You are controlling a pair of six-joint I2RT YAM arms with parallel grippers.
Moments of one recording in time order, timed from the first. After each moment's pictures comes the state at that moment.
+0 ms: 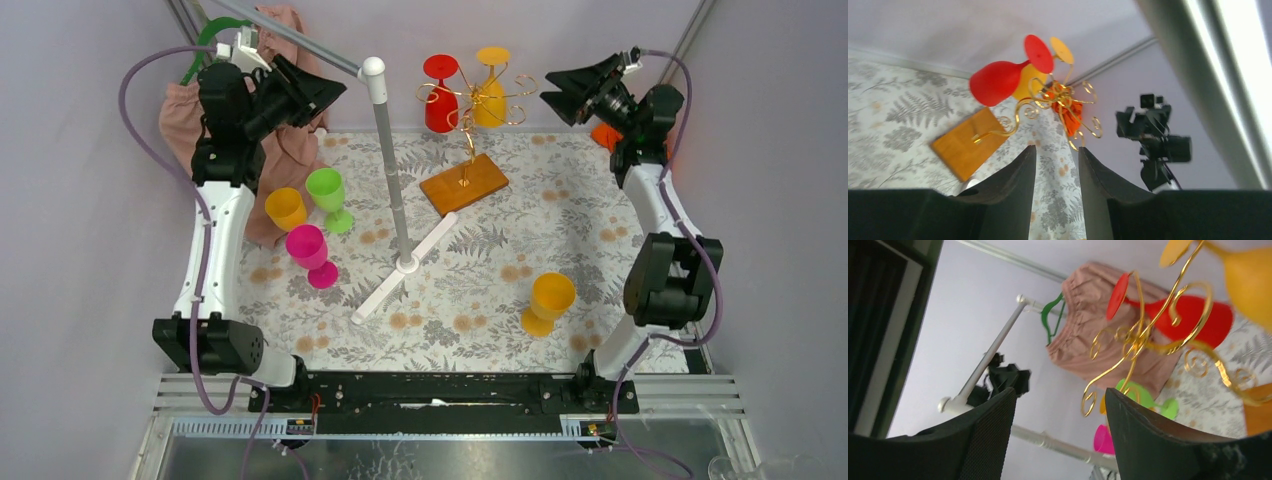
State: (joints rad) left arm 0.03 1.44 1.71 -0.34 0.55 -0.83; right arm -0.12 1.71 1.41 0.66 -0.94 1.53
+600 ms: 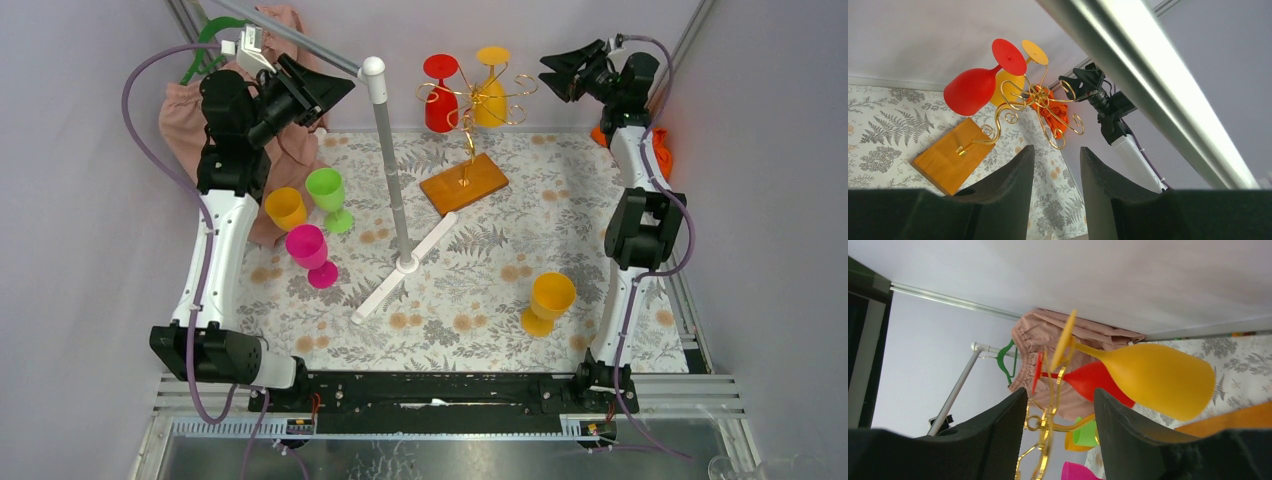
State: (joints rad) left arm -0.02 1.40 1.63 -0.15 0.58 -0.88; right arm -0.13 2.29 2.16 0.25 -0.88 1.35
